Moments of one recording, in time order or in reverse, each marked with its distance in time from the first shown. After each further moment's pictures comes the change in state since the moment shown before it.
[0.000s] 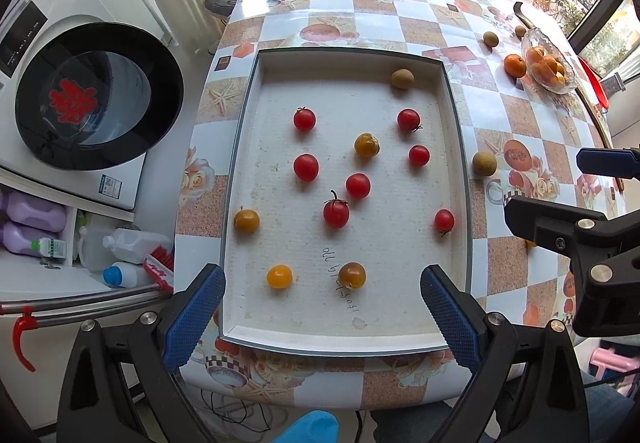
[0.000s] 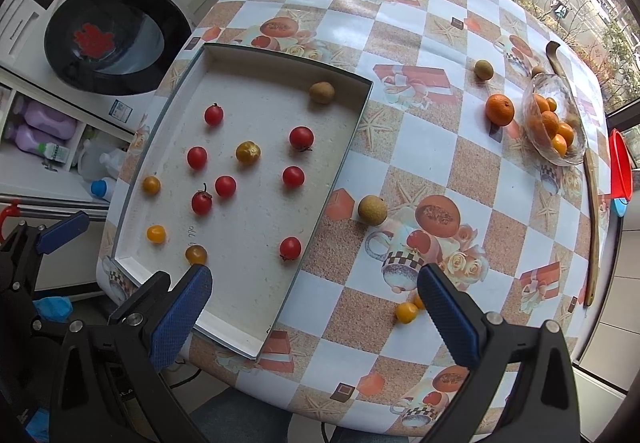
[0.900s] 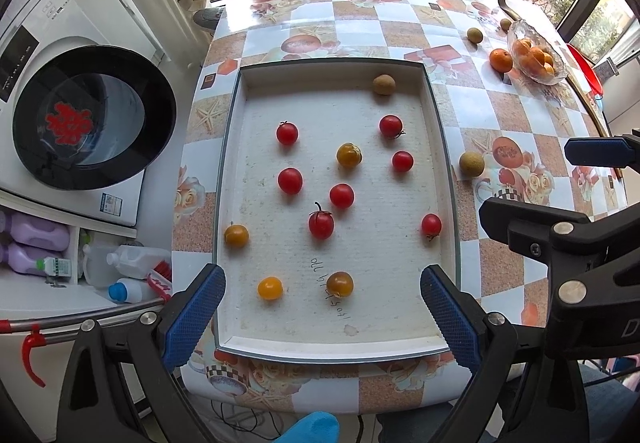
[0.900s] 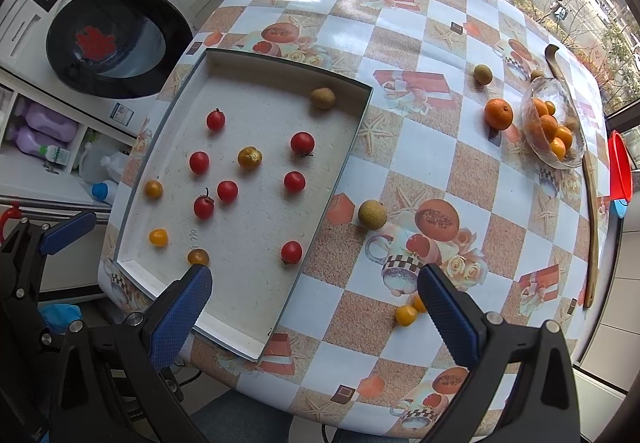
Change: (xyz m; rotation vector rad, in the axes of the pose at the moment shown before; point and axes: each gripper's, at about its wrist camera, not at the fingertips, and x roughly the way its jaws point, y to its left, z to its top) left arm -0.004 -0.016 0.003 0.056 -0.022 0.010; right arm -0.002 0.000 0.003 -0.006 -0.004 0.003
